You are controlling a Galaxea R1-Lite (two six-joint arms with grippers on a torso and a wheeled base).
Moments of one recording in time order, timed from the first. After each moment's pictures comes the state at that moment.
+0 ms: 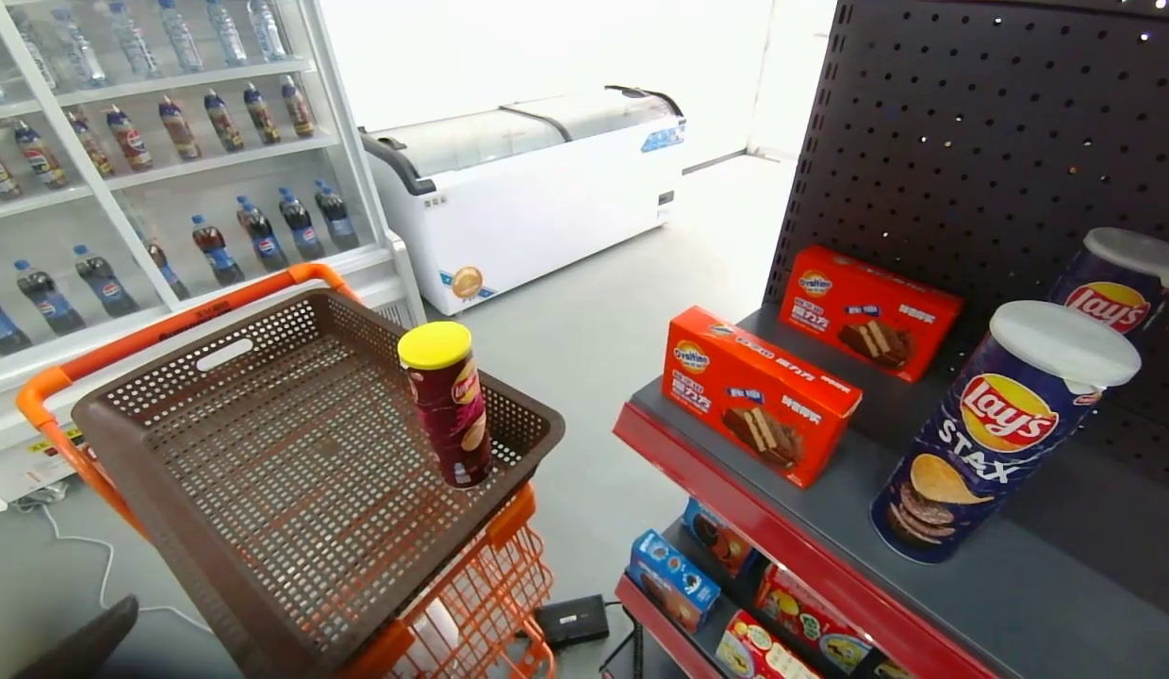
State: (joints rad) left arm -0.07 0.64 -0.38 -0.12 -0.12 0.09; right arm 0.00 0.00 0.00 0.00 -0.01 -0.01
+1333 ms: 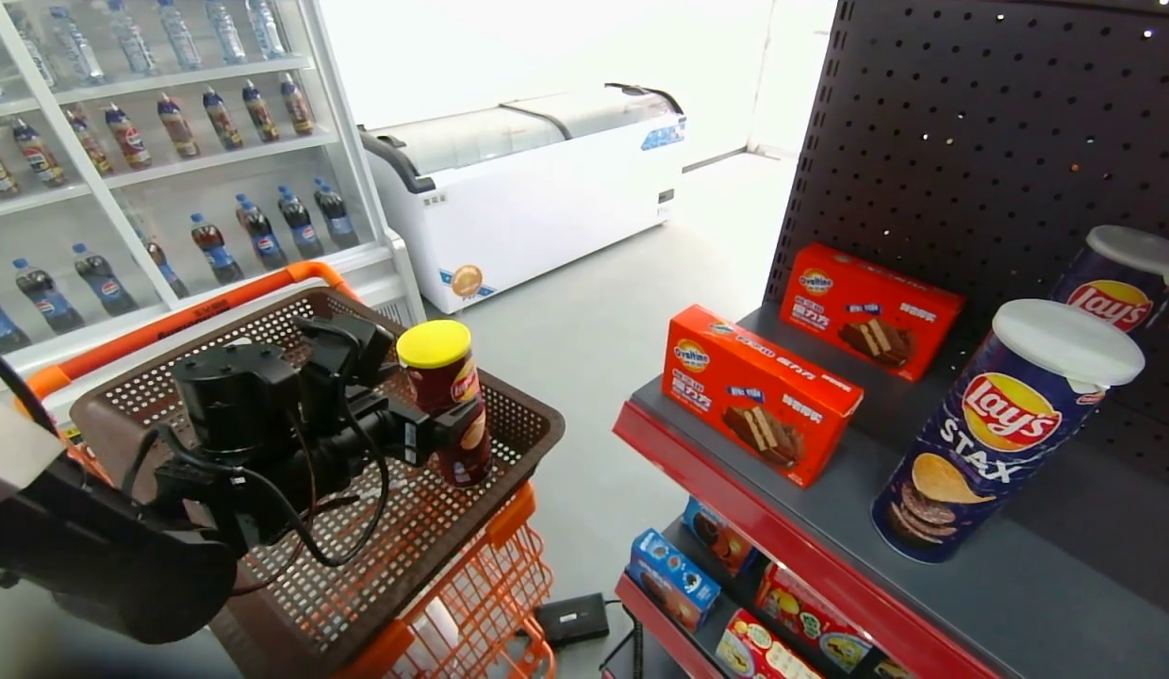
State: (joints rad) left arm -0.21 1.91 -0.61 -1.18 -0.13 0.14; right arm 0.00 0.00 0.00 0.00 -0.01 -0.01
